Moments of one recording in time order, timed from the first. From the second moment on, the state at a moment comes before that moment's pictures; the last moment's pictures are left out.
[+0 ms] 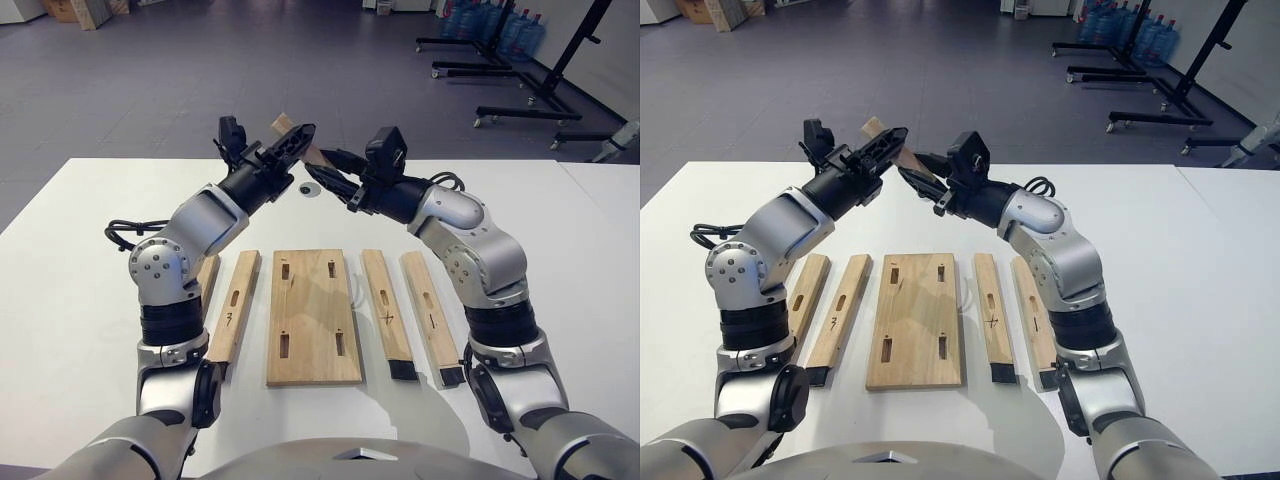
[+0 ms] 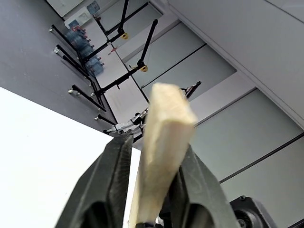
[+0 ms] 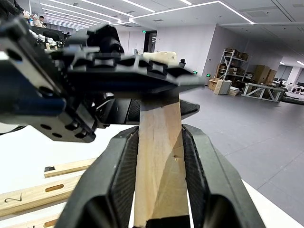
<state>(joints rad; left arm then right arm) -0.56 0.13 0.19 -0.19 -1.55 0.82 0.35 -0.57 -0.30 0.12 -0.22 0.41 0.54 0.61</state>
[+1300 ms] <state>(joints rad) -0.21 0.64 0.21 -0.50 -0.92 0.90 0.10 -0.36 -0.41 -0.11 -0.30 0.45 0.71 0.47</state>
